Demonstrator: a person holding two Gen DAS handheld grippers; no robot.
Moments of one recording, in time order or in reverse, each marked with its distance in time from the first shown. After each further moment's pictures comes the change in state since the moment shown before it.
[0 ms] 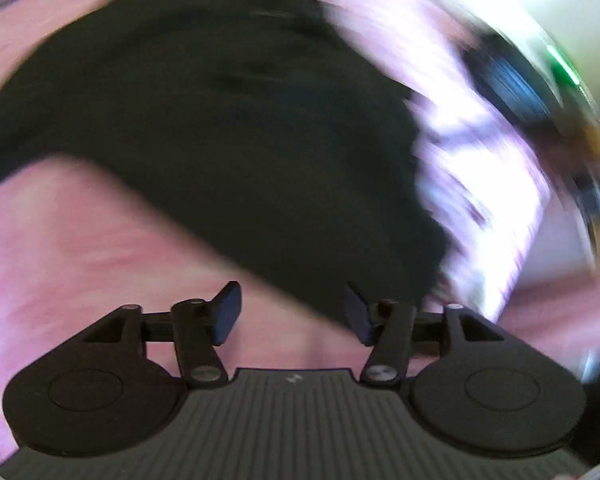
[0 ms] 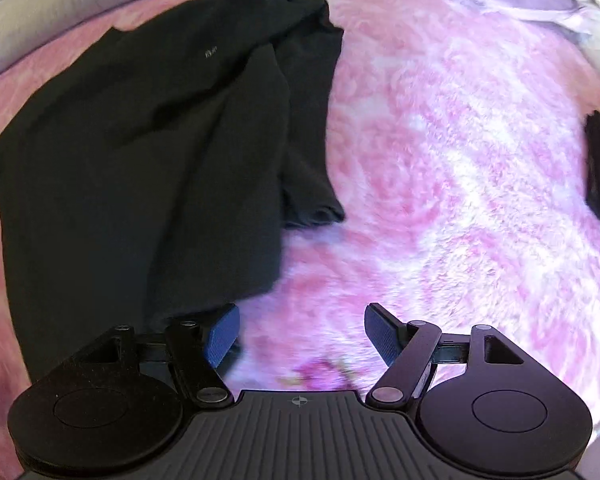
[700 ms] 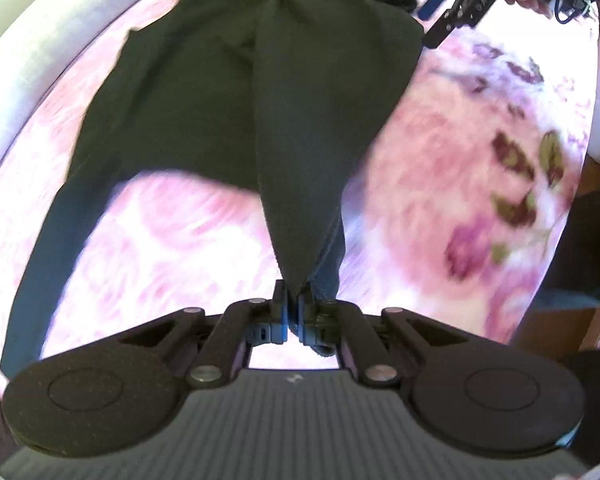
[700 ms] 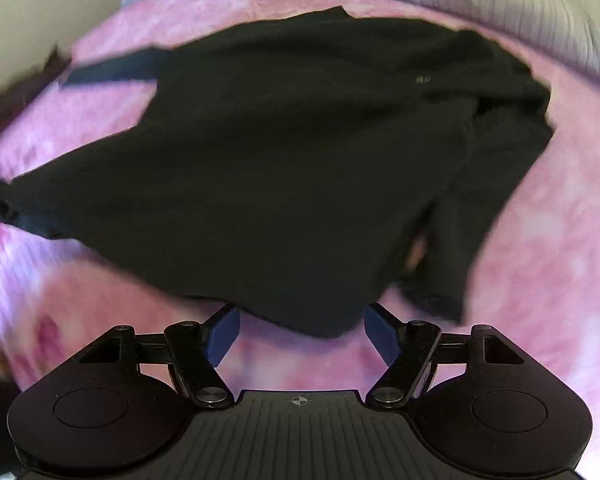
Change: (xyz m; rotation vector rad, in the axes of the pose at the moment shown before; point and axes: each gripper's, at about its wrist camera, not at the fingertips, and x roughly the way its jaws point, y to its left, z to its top) left arm -0.056 -0.023 -0.049 0.250 0.173 0.452; right arm 0.022 0.021 0.009 -0.501 -0.069 0.407
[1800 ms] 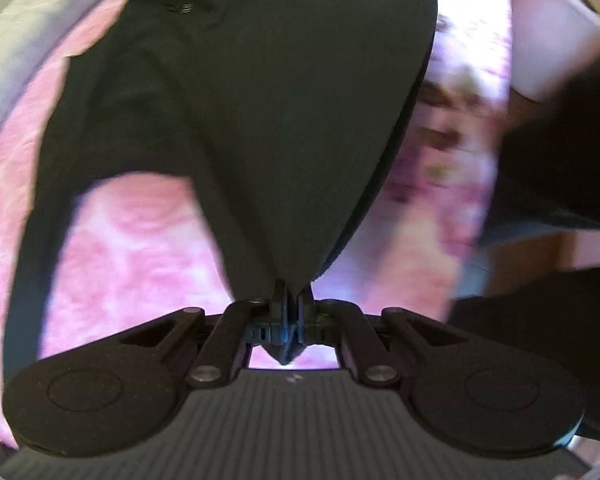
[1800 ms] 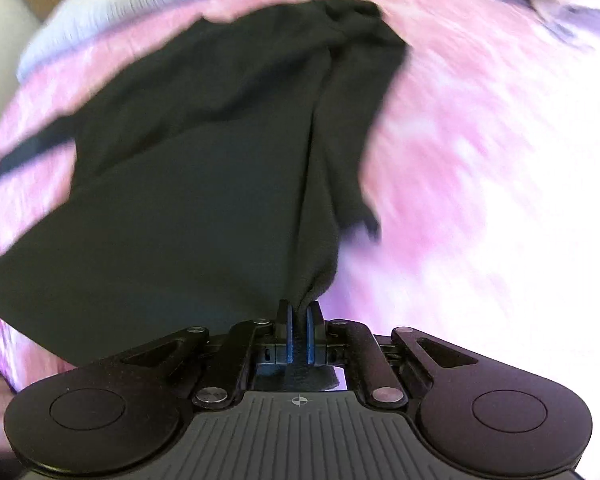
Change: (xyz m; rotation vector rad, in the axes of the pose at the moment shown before) left arm -0.029 -0.025 -0.035 0.223 -0.002 -0.165; right arm -0.082 -0.055 -0.032 0.301 0.106 -0.181
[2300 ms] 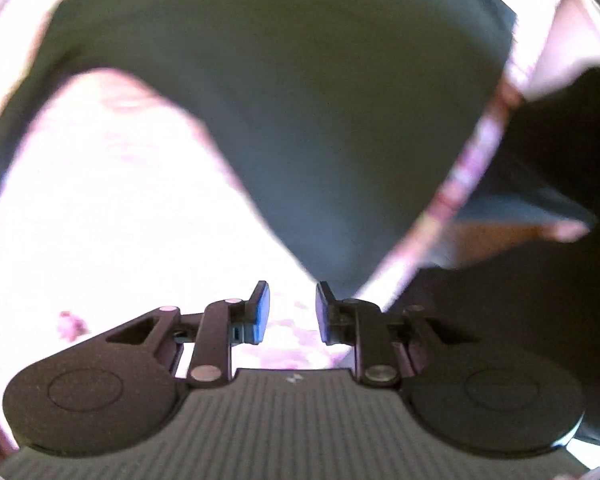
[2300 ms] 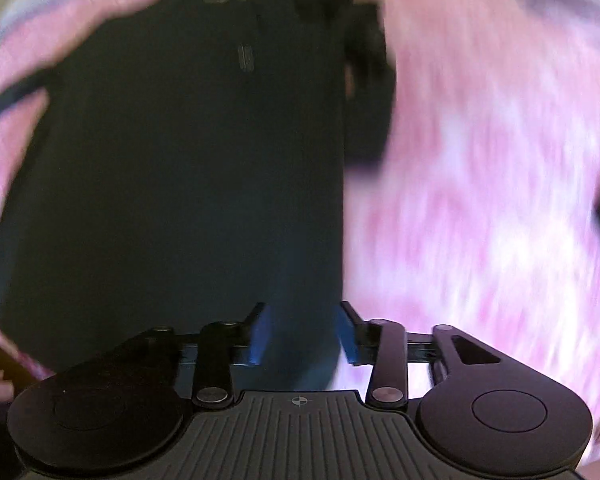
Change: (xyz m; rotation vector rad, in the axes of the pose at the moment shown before) left arm 0.010 0.028 -0.025 -0.301 0.139 -0.038; right arm -0.004 -0.008 0.013 -0.041 -0.002 -0.070
